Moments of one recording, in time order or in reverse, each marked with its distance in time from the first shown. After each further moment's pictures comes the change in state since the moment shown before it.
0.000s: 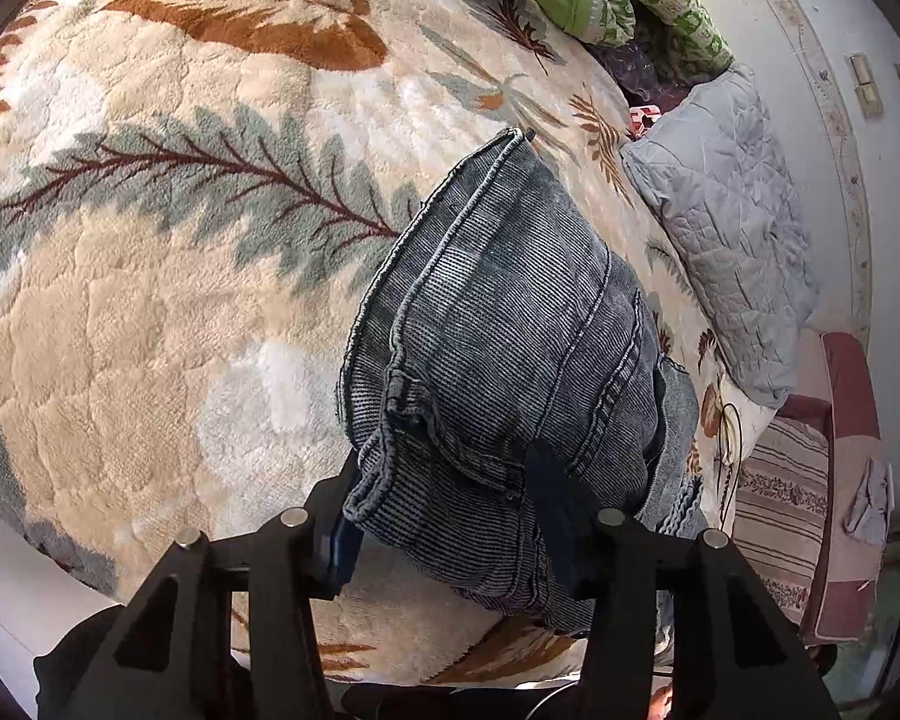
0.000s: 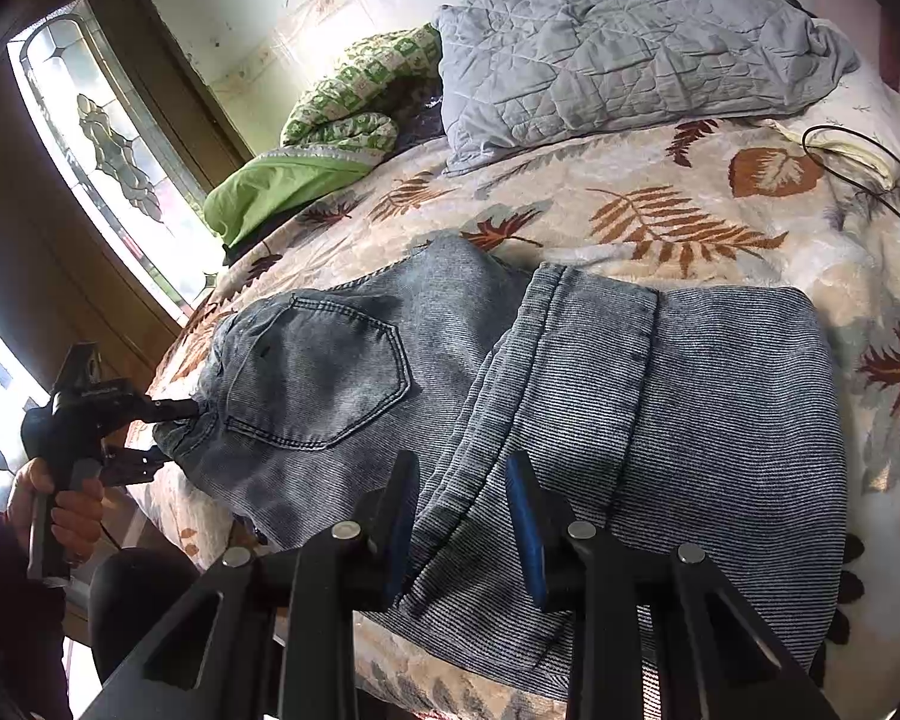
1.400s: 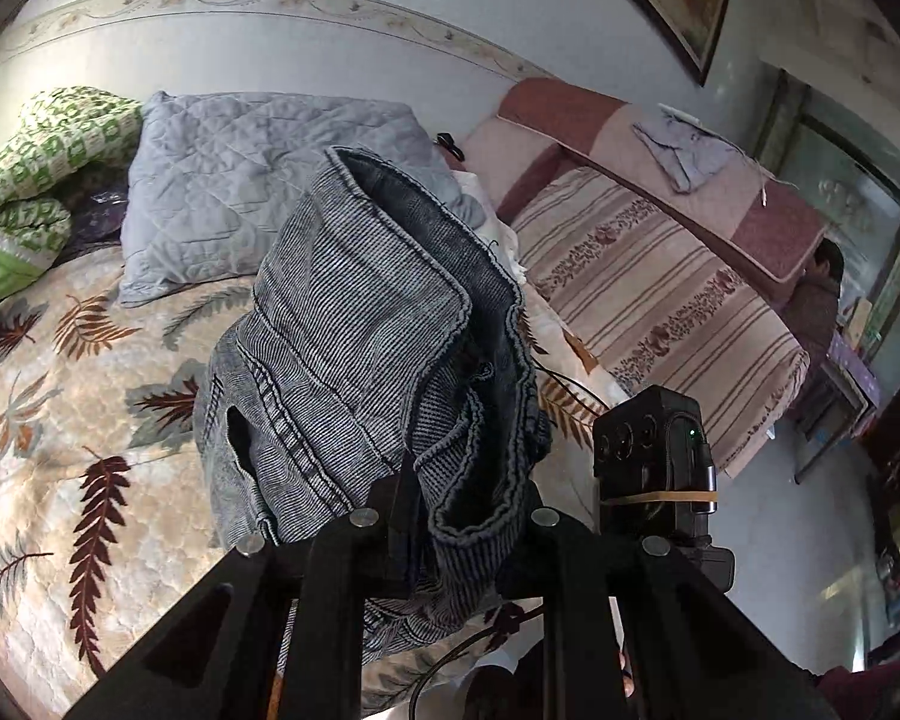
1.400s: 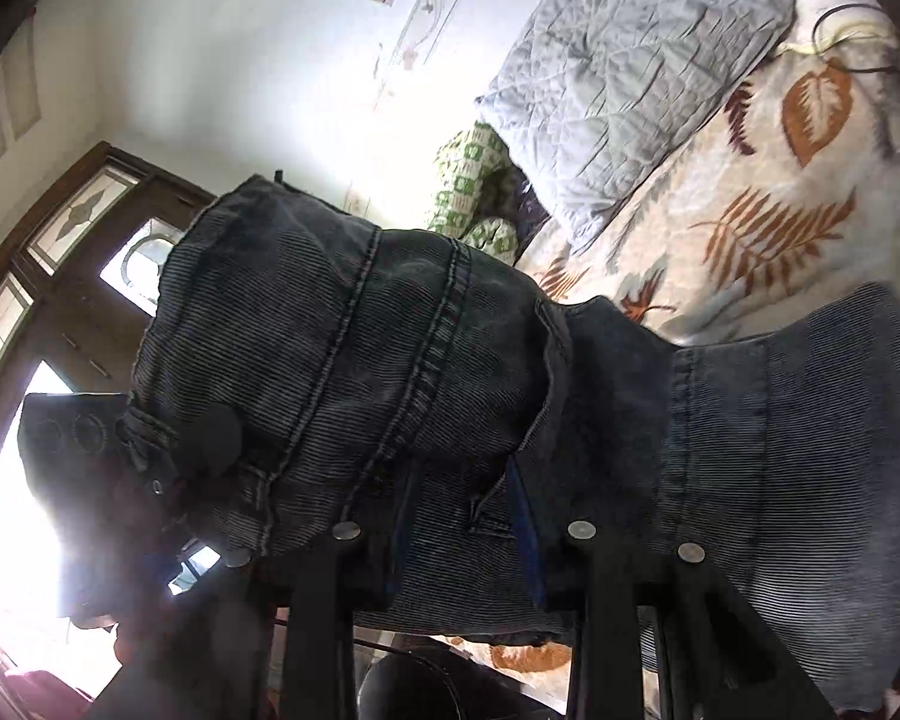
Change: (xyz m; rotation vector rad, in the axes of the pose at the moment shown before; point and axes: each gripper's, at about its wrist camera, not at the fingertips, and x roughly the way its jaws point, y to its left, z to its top) left arm -0.017 -0.326 -0.189 1.052 -0.061 -0.251; right arm -0.061 -0.038 0.024 0.371 -0.193 0.520
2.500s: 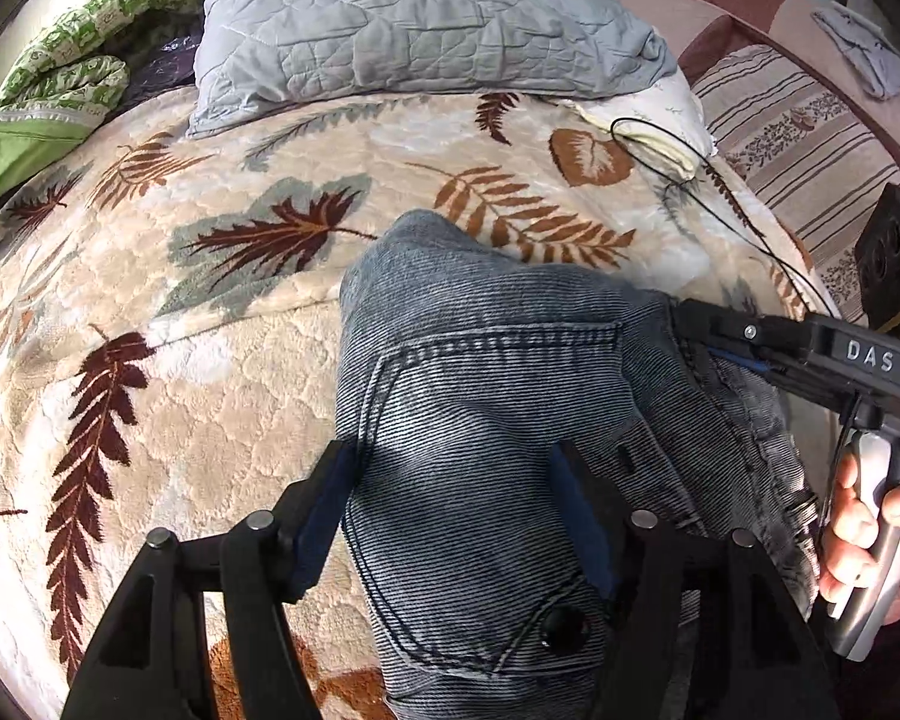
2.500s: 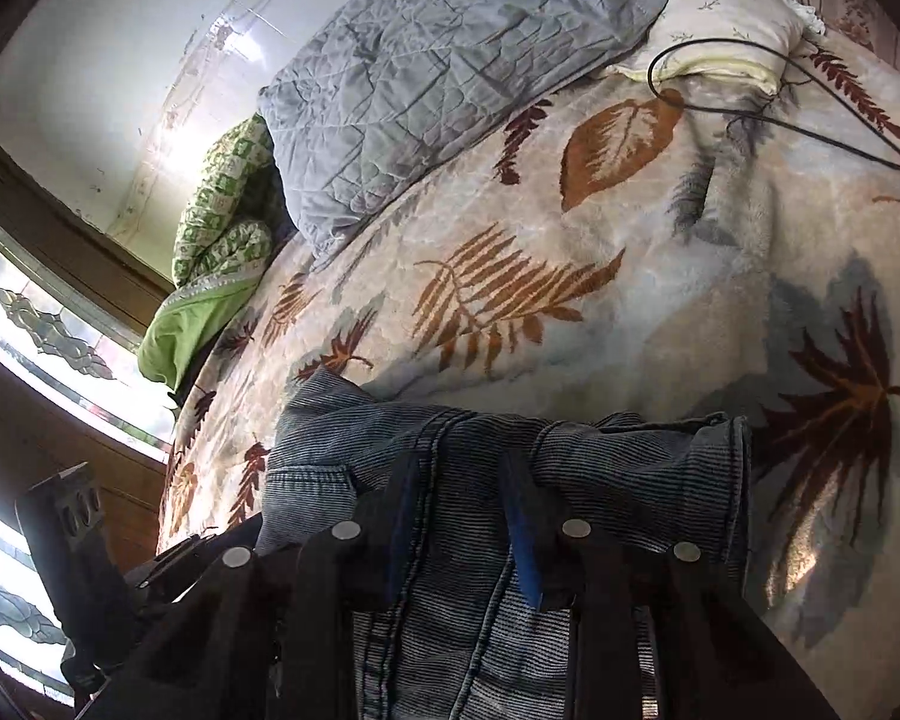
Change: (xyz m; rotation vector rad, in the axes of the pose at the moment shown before) left arm 0.141 0.122 -0.068 -0.118 0.270 0.316; right arm 0.026 -0.095 0.062 -0.014 0.079 -0.546
